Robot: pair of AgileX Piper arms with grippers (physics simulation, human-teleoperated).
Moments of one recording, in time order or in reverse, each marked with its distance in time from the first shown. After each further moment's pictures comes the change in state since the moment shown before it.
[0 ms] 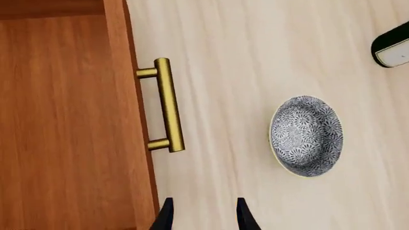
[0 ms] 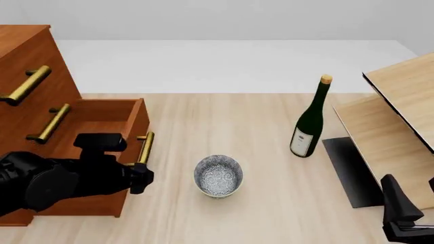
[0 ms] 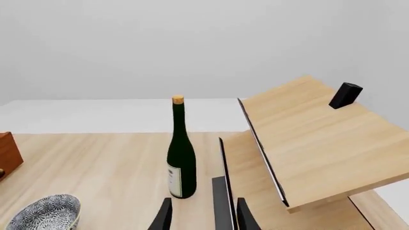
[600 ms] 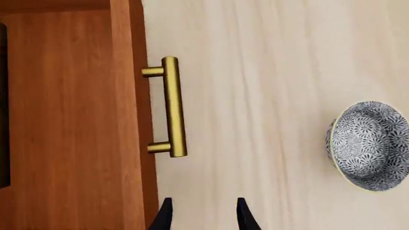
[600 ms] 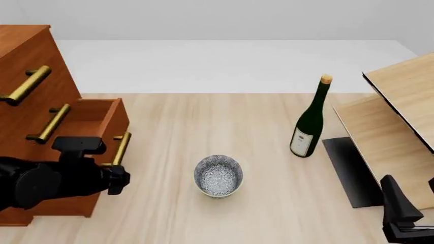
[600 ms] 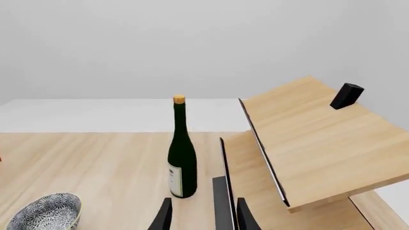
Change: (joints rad) left arm 0.198 0.009 0.050 -0.019 0.148; right arm 0.005 -0.010 0.000 0.010 -0.005
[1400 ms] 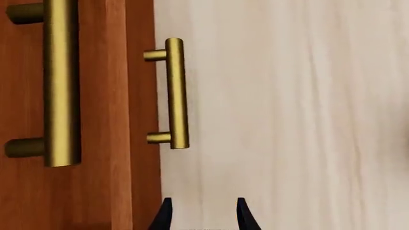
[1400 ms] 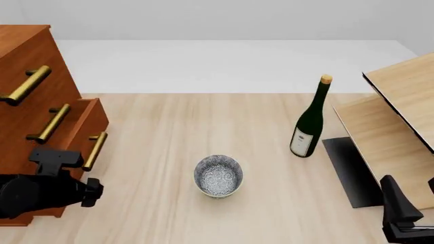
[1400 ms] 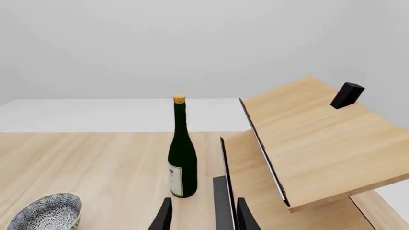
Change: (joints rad) left arm 0.238 0.018 0.099 -0.084 0.241; right arm 0.000 0.001 0.000 0.000 0.003
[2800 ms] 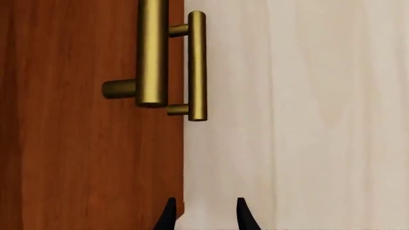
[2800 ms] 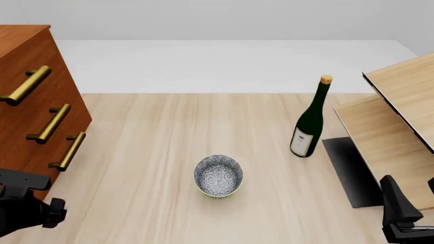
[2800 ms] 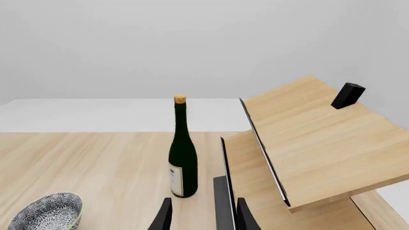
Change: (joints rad) left arm 0.325 -0.053 0.165 -0.210 0.354; right arm 0.003 -0.003 0.000 0.002 -0.001
